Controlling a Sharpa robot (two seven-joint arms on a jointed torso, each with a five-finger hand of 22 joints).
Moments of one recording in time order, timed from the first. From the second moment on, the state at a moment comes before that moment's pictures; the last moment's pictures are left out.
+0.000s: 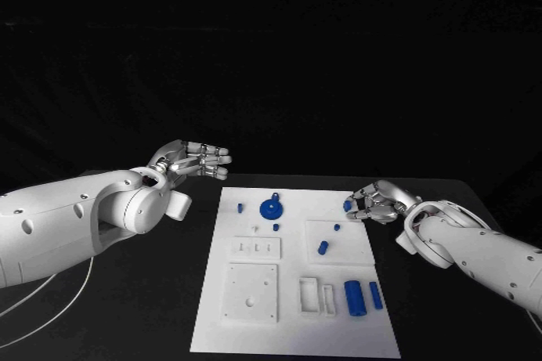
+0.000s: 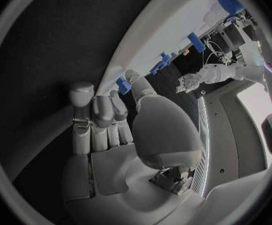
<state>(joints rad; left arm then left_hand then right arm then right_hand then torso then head) 1.45 -0.83 -0.18 1.39 -0.12 -0.30 0.25 1.42 -0.01 0.00 -0.10 0.13 0.97 0.15 0.06 0.06 1.10 0.13 0.06 0.06 1.22 0.08 0.21 0.07 0.08 0.98 0.06 0.47 0.23 0.97 -0.78 0.29 1.10 -1.25 -0.27 0.17 1.30 -0.09 0.04 -0.15 0.39 1.03 0.11 0.07 0.07 1.28 0.01 1.13 1.20 1.45 -0.07 1.10 1.11 0.10 1.46 -0.09 0.67 1.31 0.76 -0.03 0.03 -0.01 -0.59</state>
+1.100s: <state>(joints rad) 1.45 -0.83 -0.18 1.39 -0.12 -0.29 0.24 1.42 -0.01 0.00 -0.10 0.13 0.97 0.15 0.06 0.06 1.10 0.13 0.06 0.06 1.22 0.08 0.21 0.07 0.08 0.99 0.06 0.46 0.22 0.97 -0.75 0.29 1.08 -1.25 -0.29 0.17 1.28 -0.07 0.08 -0.16 0.34 1.05 0.10 0.07 0.07 1.28 0.00 1.14 1.21 1.45 -0.07 1.10 1.11 0.10 1.46 -0.09 0.68 1.31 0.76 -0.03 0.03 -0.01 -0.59</state>
